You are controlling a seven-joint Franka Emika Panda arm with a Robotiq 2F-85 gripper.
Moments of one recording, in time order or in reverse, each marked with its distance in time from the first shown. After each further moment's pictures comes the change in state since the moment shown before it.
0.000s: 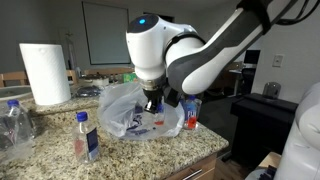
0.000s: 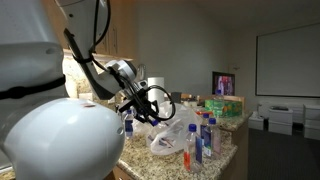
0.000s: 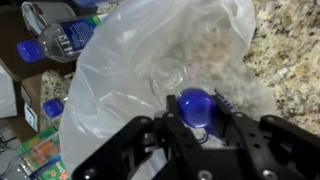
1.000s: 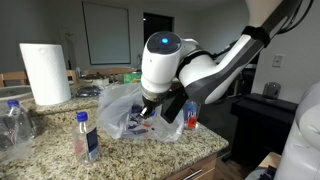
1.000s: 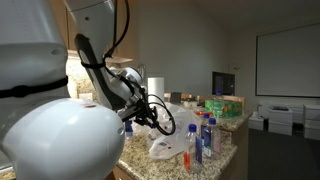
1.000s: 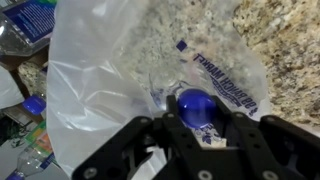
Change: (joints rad) arm 0.003 0.044 -0.070 -0.061 -0.399 0.277 0.502
